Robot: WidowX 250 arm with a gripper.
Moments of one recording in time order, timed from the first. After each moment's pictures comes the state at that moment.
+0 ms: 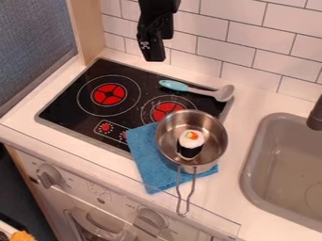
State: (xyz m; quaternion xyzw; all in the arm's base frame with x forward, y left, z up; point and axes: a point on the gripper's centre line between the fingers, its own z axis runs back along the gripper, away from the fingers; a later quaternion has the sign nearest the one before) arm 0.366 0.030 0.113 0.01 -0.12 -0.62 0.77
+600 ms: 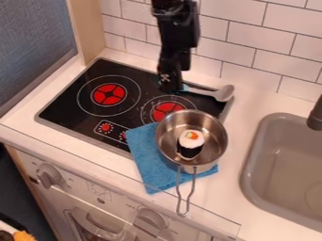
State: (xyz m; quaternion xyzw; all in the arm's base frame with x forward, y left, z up) arm 0.353 -0.014 0.078 -0.02 -0.10 -0.64 0.76
